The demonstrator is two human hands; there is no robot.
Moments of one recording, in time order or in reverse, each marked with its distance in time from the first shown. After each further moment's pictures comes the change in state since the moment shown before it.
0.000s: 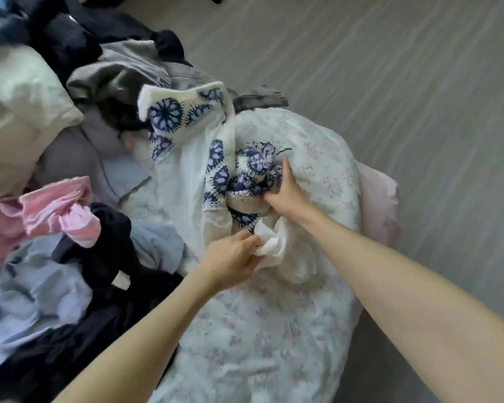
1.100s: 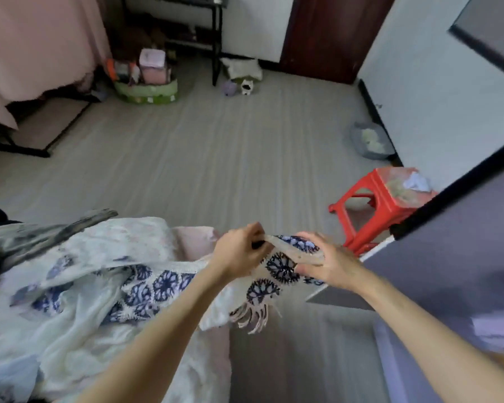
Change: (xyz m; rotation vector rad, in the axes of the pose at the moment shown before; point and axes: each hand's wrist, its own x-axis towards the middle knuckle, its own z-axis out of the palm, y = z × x) left_hand 0.004 0.393 -0.087 -0.253 0.088 0.487; right_hand -0.411 0.112 -0.295 -0.356 0.446 0.052
